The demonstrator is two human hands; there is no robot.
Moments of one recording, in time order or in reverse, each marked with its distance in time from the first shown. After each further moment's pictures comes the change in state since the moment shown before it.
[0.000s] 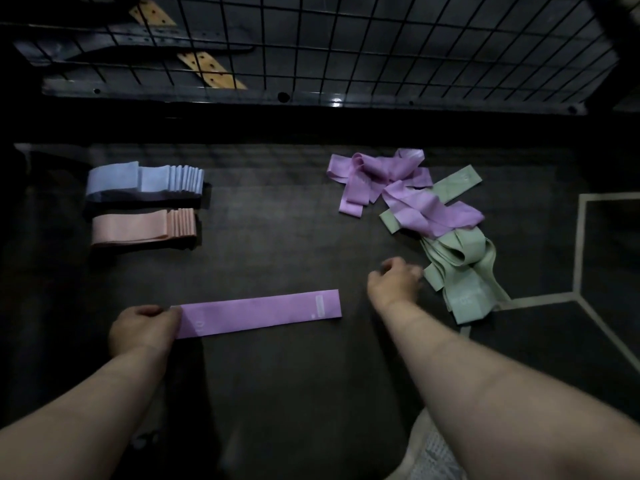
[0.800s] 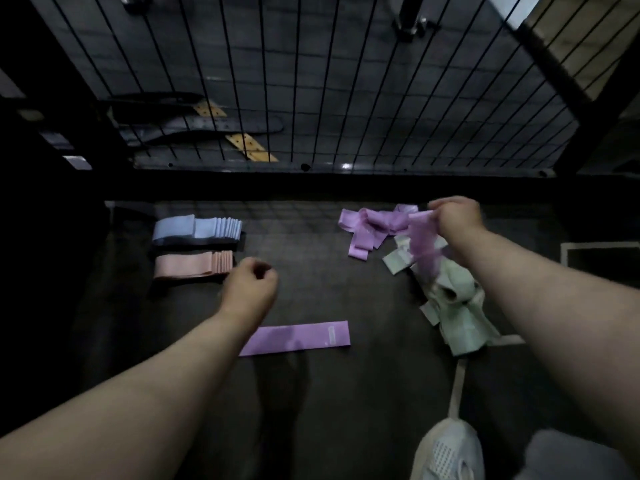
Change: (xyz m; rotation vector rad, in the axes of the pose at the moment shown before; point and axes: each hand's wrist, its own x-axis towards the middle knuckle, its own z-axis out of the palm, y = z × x) left_hand -0.108 0.129 -0.022 0.034 -0.306 0.538; right_hand 0.022 -0.116 -0.182 0.518 -0.013 -0.198
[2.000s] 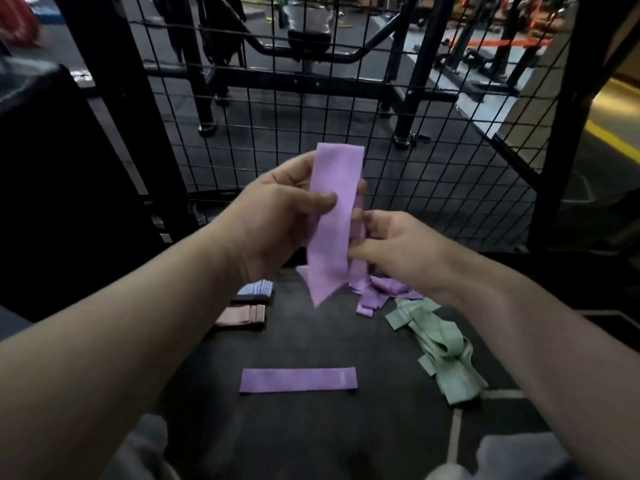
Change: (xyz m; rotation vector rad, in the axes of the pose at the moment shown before) left_hand -0.163 0.228 -0.185 -0.876 -0.644 0.456; right_hand -0.259 -0.185 -0.080 -0.009 -0.752 -0.482
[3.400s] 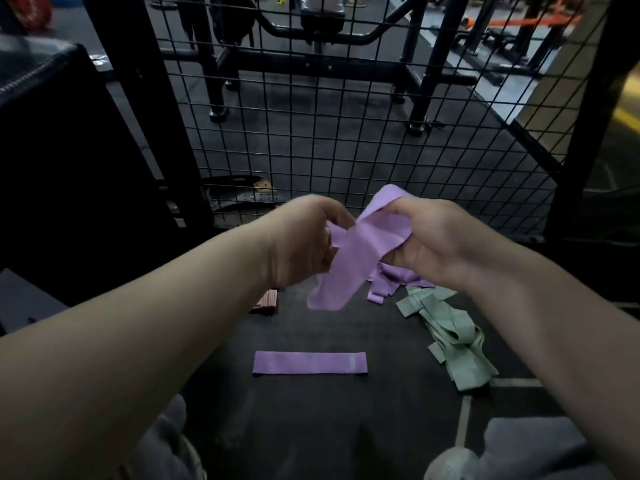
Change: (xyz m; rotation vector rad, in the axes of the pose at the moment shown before) left_hand 0.005 -0.034 -0.014 0.110 0.092 -0.555; right_hand 0.007 0.003 0.006 0.526 0.183 0.226
